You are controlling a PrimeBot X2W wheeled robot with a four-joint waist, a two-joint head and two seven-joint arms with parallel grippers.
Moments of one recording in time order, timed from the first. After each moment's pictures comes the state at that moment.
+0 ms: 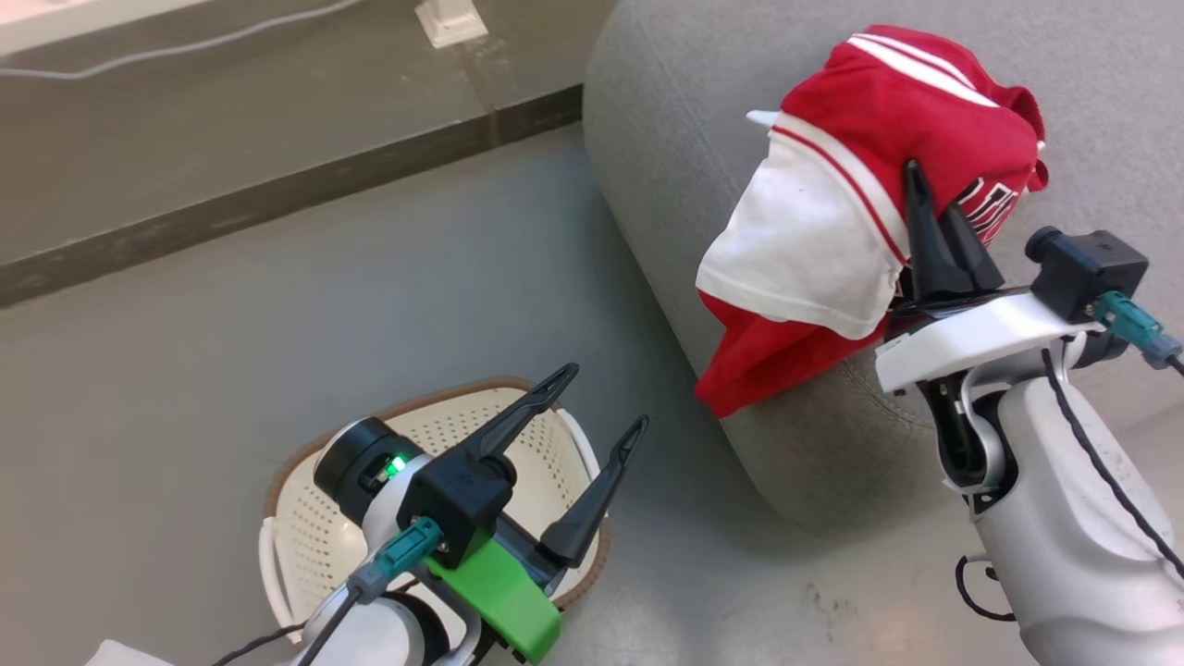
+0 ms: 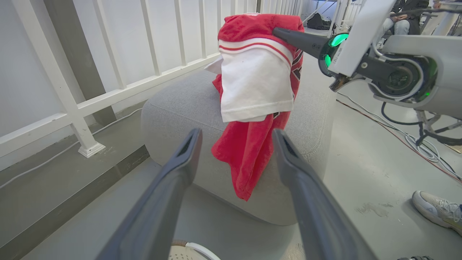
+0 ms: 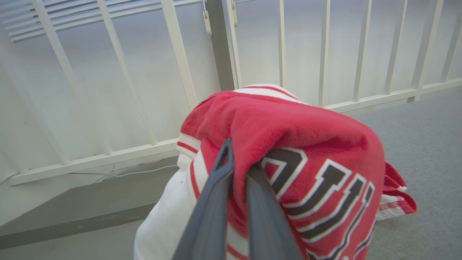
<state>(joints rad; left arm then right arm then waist) -0.23 0.24 -0.70 -0.20 -0.36 -0.08 -0.02 -0.36 -0.15 0.26 0.25 0.38 -0.02 -0.25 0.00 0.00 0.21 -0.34</state>
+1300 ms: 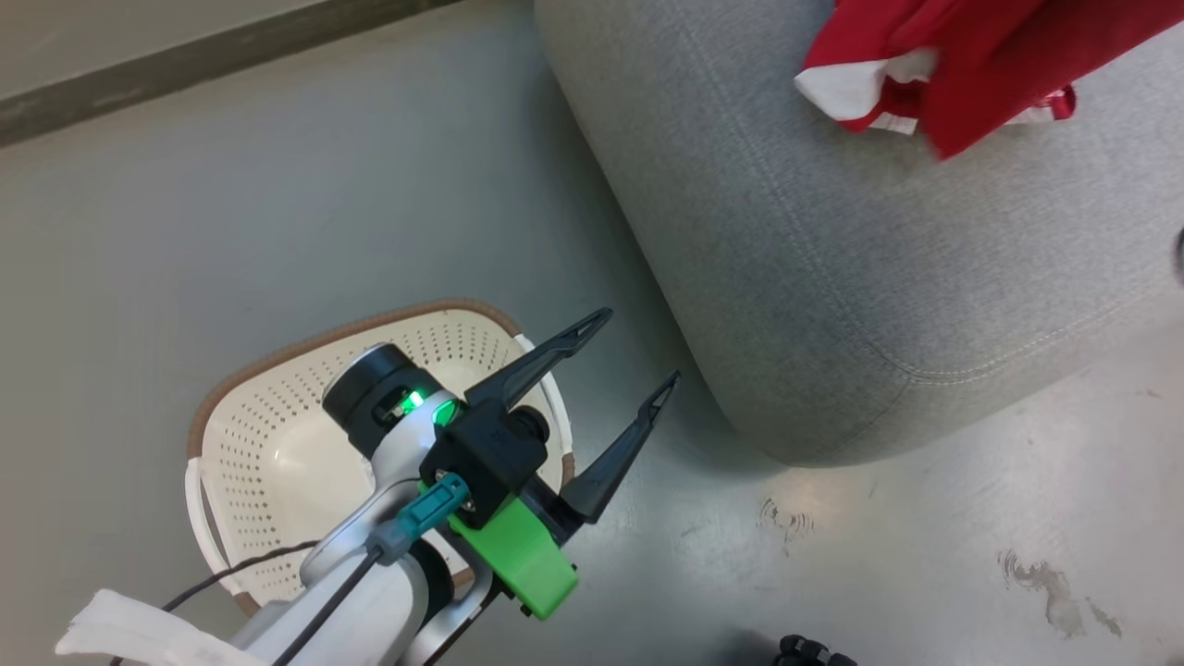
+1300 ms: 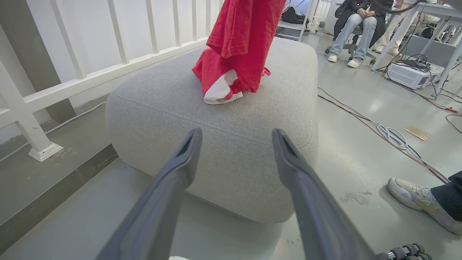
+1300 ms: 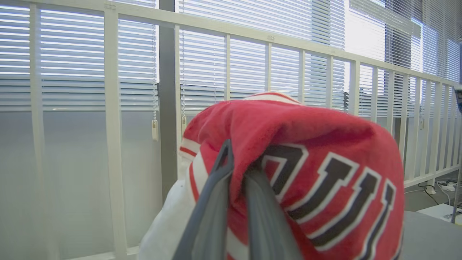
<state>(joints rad) -0.36 0.26 -0.74 -0.24 -0.34 -0.10 0.04 -0.84 -0.28 0.00 0.27 0.35 0.00 -0.25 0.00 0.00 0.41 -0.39</state>
